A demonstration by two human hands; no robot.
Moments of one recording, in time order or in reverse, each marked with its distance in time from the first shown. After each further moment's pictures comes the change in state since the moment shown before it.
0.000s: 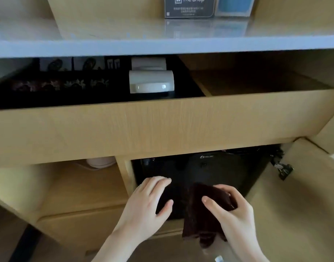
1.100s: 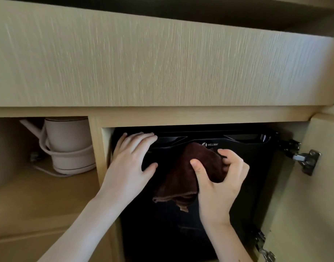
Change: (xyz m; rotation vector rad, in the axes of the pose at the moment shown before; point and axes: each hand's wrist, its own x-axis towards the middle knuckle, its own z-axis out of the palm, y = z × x) left_hand 0.081 -0.082 0.074 0.157 0.526 0.181; right_hand 0.118 0.110 0.085 0.091 0.520 -0.933
